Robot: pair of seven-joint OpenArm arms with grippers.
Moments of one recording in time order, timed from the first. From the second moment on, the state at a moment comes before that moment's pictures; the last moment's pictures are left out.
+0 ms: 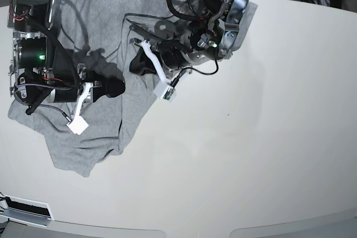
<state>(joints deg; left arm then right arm) 5.2 6.7 15.7 76.1 -22.6 -27.4 33.9 8.4 14.4 10.8 68.9 65.6 40.4 -83.0</state>
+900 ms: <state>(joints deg) -0.6 -11.0 15.9 96.1 -10.2 -27.4 35.4 8.4 14.4 10.7 68.9 65.4 40.4 -83.3</state>
